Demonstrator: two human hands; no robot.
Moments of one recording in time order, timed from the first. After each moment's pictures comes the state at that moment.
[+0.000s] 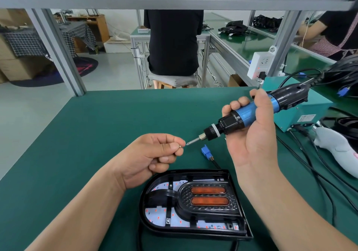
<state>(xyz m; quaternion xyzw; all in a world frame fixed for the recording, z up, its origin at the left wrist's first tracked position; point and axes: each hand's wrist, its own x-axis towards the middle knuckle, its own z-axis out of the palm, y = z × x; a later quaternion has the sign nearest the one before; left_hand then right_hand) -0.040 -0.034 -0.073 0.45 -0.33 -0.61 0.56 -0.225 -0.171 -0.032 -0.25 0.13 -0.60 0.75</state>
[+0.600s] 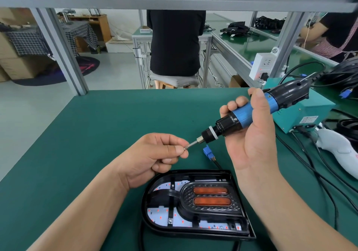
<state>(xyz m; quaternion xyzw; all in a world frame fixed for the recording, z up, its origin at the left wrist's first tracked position) -0.045 -0.034 -0.070 0.47 -0.34 -0.59 0.56 -0.223 -0.160 -0.029 -0.30 0.12 -0.59 0.74</state>
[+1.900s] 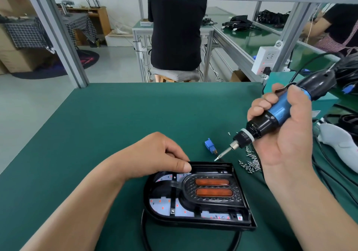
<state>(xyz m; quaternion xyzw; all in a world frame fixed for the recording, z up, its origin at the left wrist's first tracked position) -0.042 -0.025 -0.062 0.65 -0.56 -0.41 0.31 -0.265 -0.175 -0.028 -0.30 0.10 -0.56 0.76</state>
